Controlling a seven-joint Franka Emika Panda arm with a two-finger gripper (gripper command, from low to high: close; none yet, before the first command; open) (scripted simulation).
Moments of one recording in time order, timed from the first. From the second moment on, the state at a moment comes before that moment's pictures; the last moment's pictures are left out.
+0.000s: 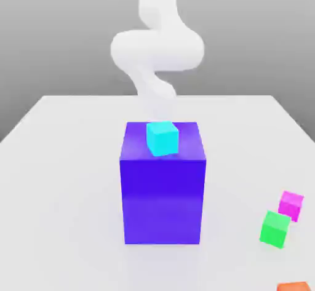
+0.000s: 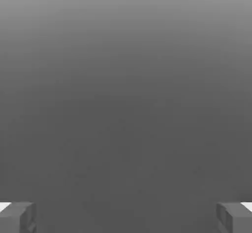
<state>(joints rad) 0.02 -0.71 0.06 -2.33 -0.03 2.34 0.80</state>
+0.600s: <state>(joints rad) 0.20 -0.05 0.42 -2.54 -0.25 2.65 0.83</state>
